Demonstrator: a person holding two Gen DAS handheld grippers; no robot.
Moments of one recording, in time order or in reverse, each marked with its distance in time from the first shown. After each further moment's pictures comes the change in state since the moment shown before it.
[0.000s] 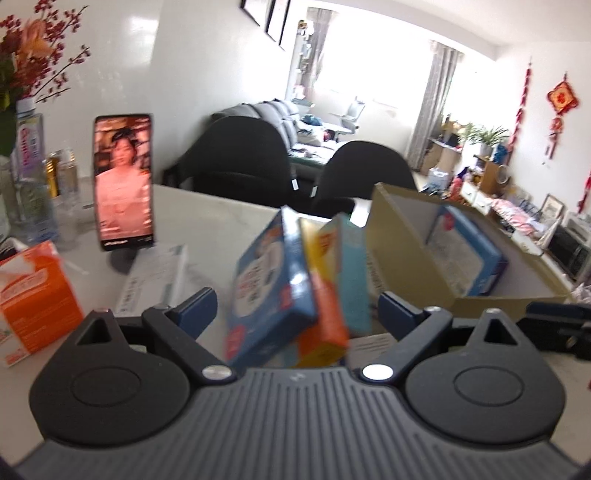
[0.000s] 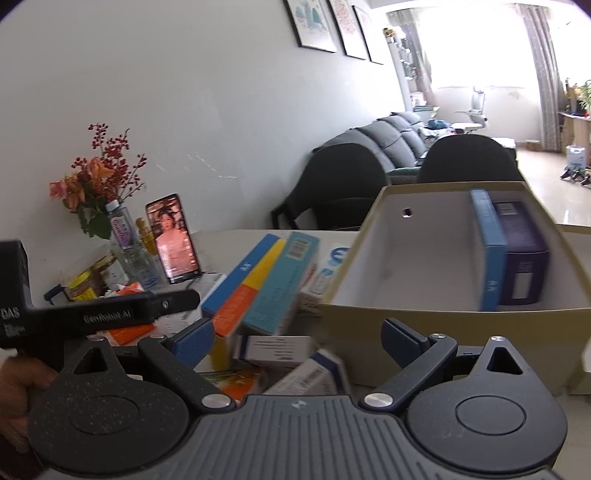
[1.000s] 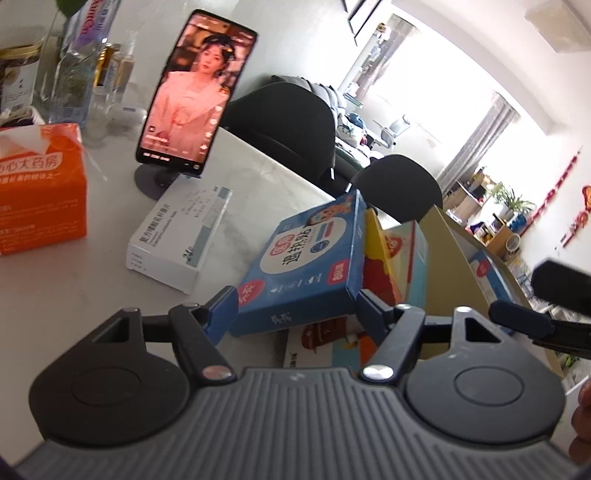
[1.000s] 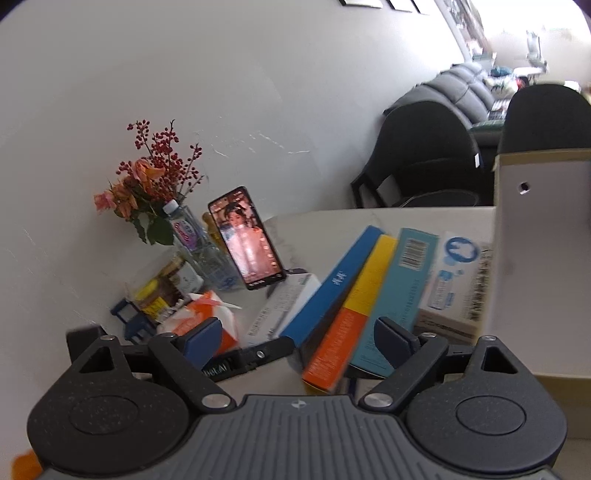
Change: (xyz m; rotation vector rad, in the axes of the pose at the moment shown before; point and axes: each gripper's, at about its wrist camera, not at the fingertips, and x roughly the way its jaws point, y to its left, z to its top) left arm 0.021 0.065 -0.024 -0.381 0.038 -0.032; right arm 0.085 0.032 0.048 0.109 0.133 0.295
